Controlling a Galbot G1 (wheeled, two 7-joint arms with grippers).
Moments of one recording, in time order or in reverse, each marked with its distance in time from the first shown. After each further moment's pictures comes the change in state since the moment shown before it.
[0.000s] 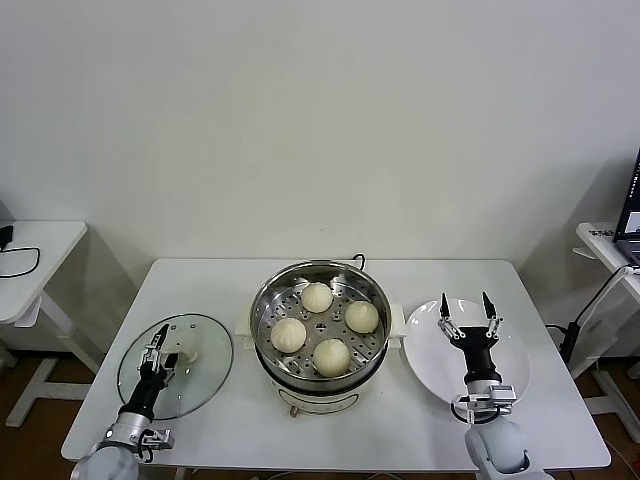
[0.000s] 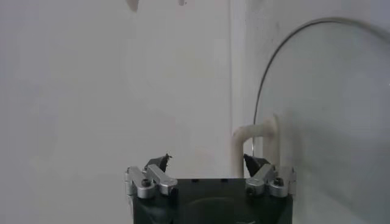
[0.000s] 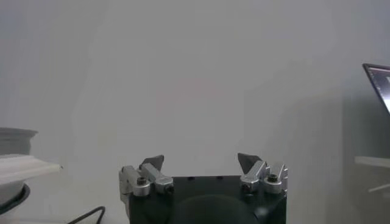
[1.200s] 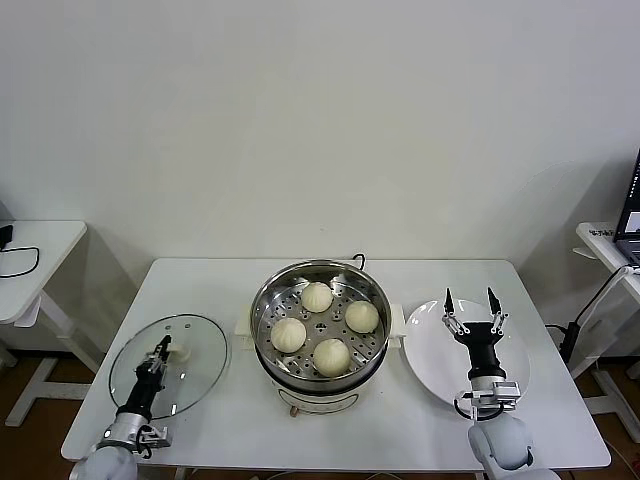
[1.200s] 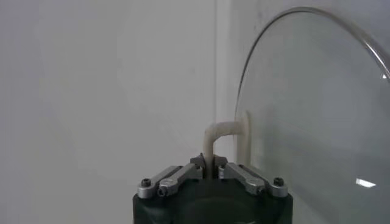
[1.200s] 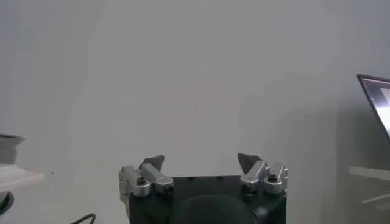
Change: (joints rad) left arm 0.004 0.010 -0.006 -0.008 -0.063 0.037 0.049; right arm 0.009 -0.007 0.010 0.003 -0.007 0.000 0.008
